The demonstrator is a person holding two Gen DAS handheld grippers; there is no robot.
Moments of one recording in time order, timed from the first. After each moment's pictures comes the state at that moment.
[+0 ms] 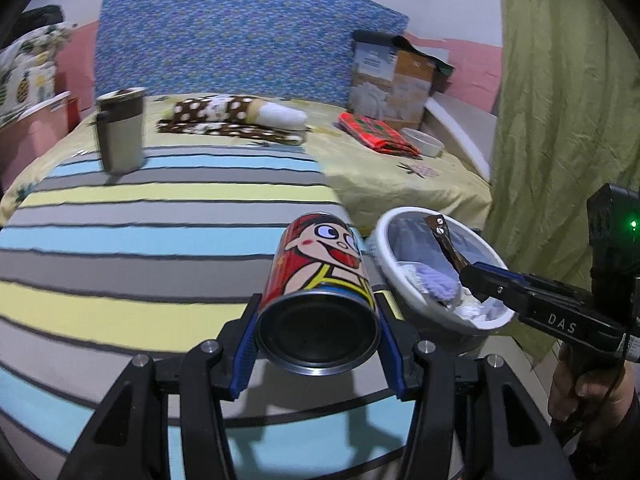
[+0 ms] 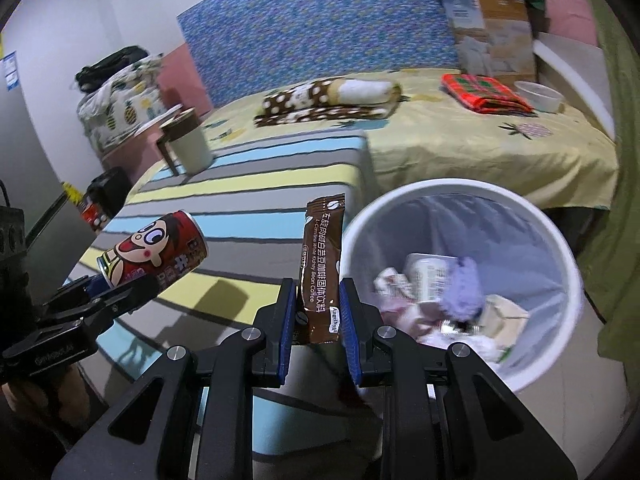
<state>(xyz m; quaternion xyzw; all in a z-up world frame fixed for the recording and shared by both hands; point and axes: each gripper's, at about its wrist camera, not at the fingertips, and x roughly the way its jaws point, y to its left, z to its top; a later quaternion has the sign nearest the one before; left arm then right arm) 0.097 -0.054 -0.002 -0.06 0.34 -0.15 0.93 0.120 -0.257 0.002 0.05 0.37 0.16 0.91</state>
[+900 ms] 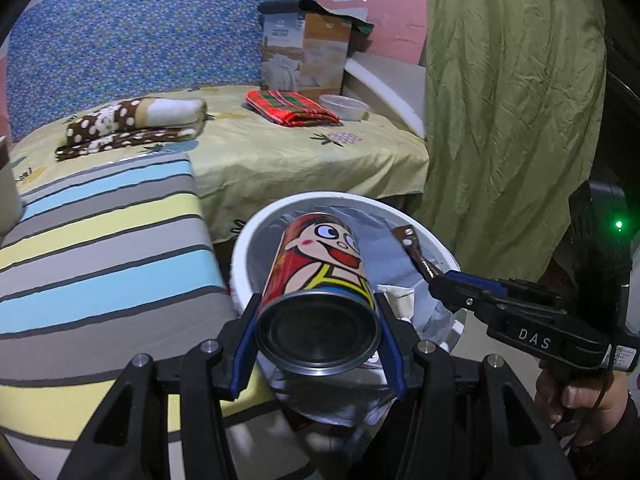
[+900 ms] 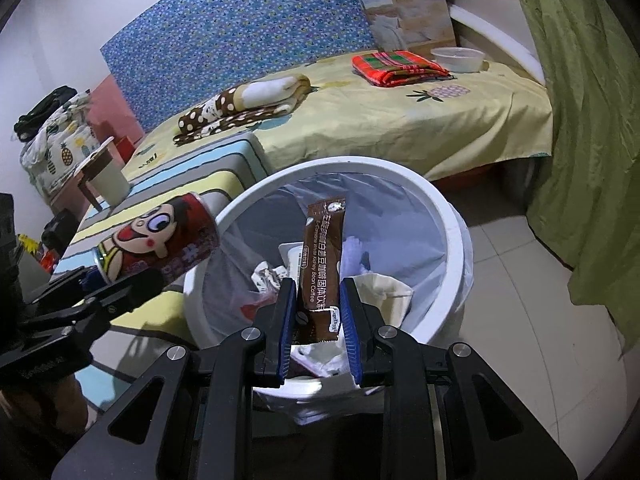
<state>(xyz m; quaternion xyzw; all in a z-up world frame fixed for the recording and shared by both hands) 0.152 -0.178 -0.005 0.00 0.36 -0.27 0.89 0.130 -0.336 -0.017 0.11 0.39 0.06 0.91</state>
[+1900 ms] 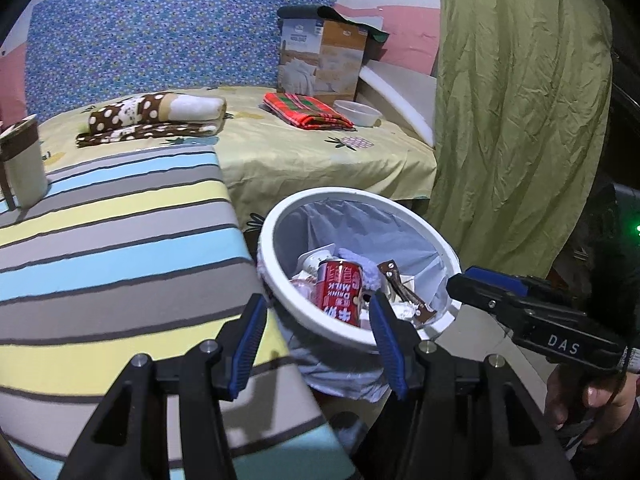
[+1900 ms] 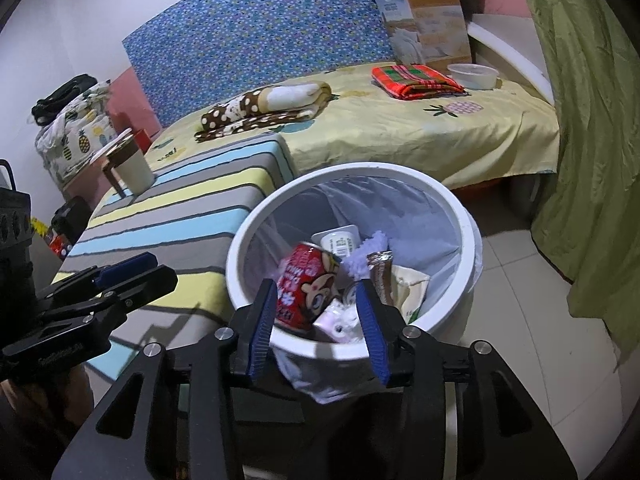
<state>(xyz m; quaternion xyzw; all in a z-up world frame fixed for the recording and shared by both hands) 0.117 -0.141 0.002 -0.02 0.36 -0.24 0.90 0.102 -0.315 0.001 0.08 0.38 0.08 0.92</state>
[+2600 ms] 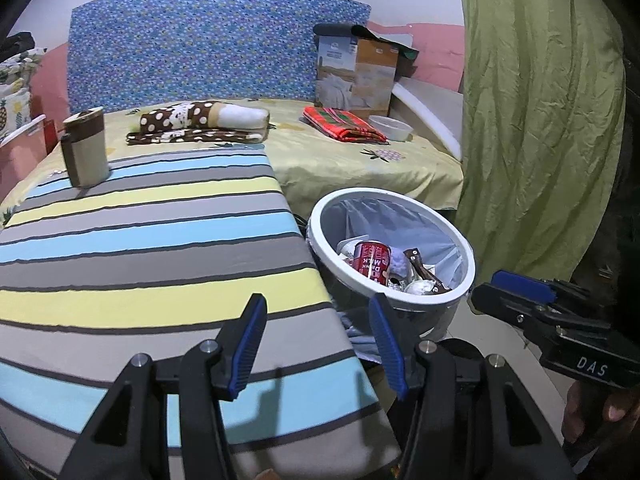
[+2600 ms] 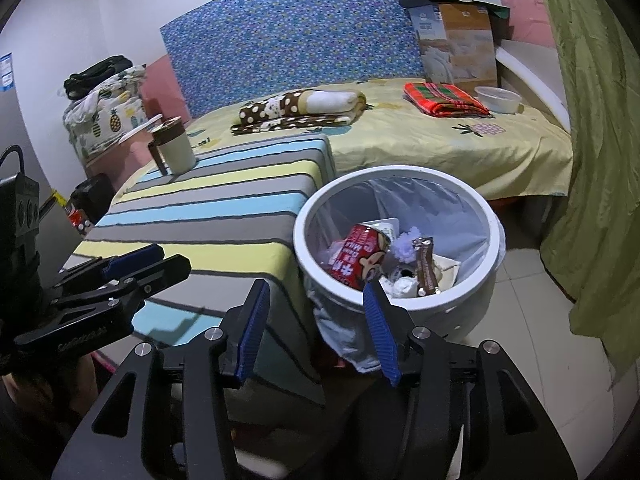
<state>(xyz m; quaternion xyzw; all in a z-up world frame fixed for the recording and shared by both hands) 0.064 -0.103 0.009 -0.03 0.33 -0.18 0.93 0.064 -0.277 0.012 0.05 0.36 0.11 0.93</state>
